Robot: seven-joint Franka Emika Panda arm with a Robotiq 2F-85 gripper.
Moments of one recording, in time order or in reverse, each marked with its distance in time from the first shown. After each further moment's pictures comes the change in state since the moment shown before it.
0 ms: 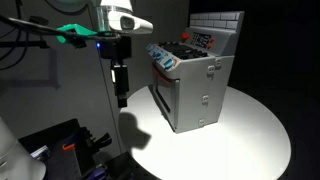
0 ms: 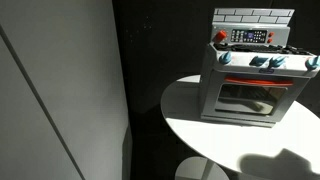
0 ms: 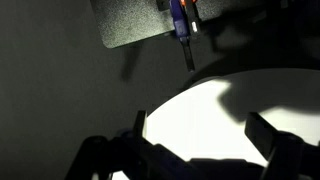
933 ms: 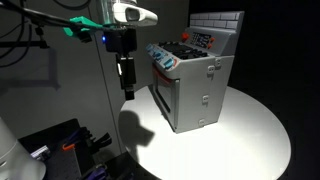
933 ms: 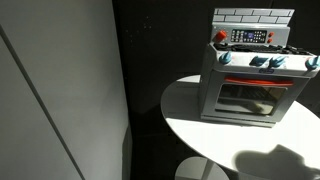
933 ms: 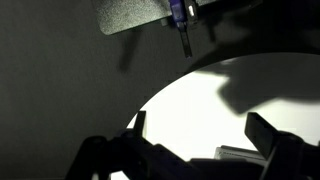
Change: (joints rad) arm 0.006 0.018 0.000 0.044 0.013 0.017 0.002
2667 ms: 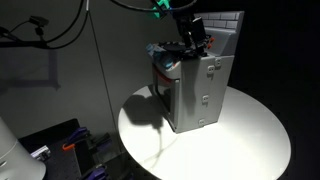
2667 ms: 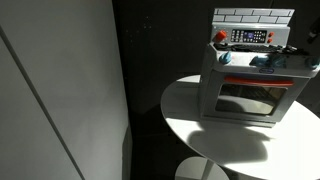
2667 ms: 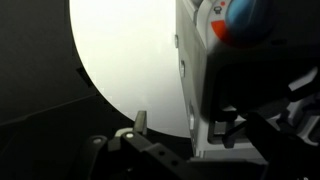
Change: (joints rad) arm 0.048 0.421 0.000 0.483 0.110 0.376 0.172
